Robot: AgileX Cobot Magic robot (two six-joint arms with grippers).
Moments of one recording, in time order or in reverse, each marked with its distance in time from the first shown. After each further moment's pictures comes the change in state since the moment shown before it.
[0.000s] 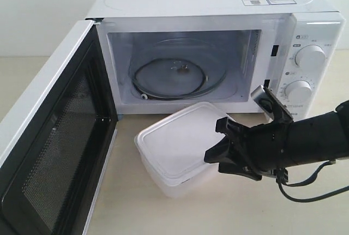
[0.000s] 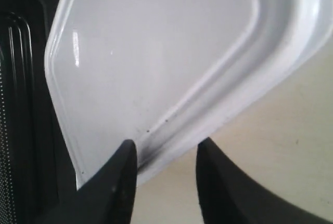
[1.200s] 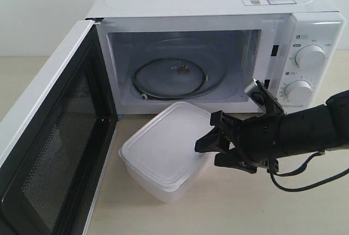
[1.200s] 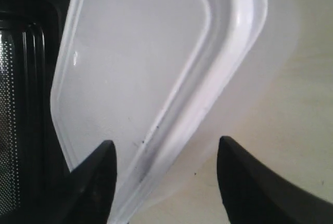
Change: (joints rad) left arm 0.000 0.000 0.000 0.000 0.000 0.000; right arm -0.002 0.051 -0.063 0.003 0.037 -0.040
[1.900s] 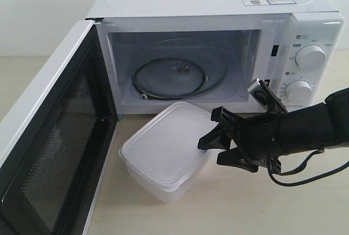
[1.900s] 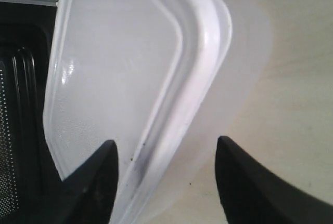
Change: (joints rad) left arm 0.000 0.000 0.000 0.000 0.000 0.000; right arm 0.000 0.000 -0.009 0.000 -0.047 0.083
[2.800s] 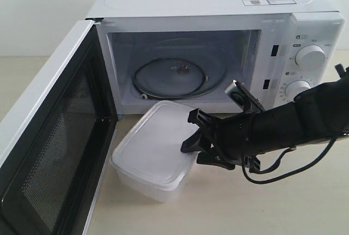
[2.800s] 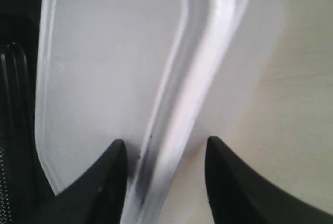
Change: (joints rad) left arm 0.000 0.000 0.000 0.000 0.000 0.000; right arm 0.113 0.061 -0.081 0.015 -0.075 0.055
